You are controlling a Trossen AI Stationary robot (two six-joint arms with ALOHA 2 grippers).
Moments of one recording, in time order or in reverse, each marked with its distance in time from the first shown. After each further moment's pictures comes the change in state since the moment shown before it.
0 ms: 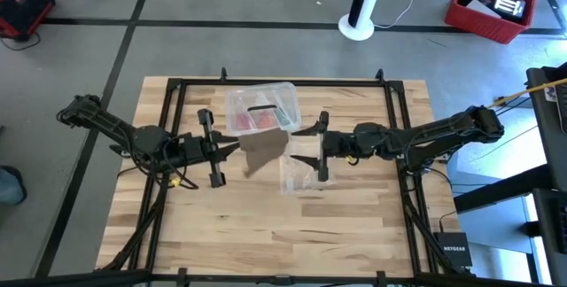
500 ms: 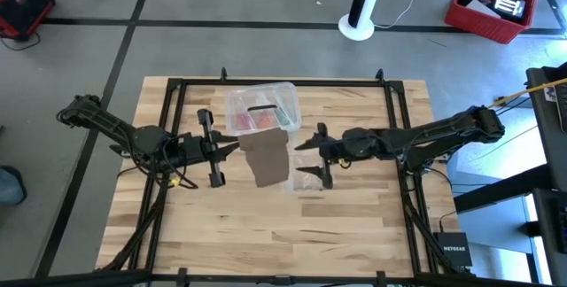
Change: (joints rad) left arm -0.002 0.000 0.000 0.005 -0.003 -0.013; right arm 0.002 -0.008 -0.018 -0.315 -0.087 0.189
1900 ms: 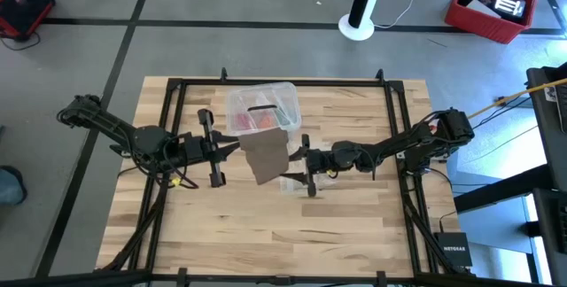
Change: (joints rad) left arm 0.001 0.000 0.000 -0.002 0.000 0.014; right arm -0.002 0.329 -0.142 0.751 -0.056 -0.059
